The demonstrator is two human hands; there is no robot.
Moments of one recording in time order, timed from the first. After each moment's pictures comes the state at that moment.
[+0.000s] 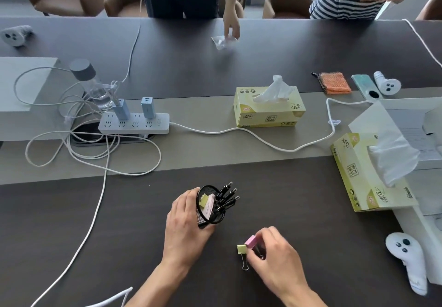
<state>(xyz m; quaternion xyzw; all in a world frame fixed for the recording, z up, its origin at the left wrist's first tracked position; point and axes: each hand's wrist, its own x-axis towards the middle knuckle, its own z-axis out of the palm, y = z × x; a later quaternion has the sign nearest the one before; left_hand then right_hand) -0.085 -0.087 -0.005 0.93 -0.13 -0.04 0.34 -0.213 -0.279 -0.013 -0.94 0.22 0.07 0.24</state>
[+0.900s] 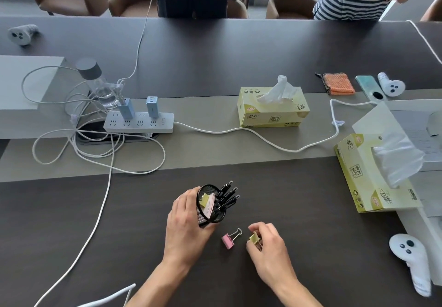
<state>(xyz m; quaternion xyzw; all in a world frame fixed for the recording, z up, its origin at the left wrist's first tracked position) -0.085 -0.081 0.001 0.93 -0.11 -0.04 0.35 -0.200 -0.268 -0.038 -0.88 0.27 0.08 0.39</state>
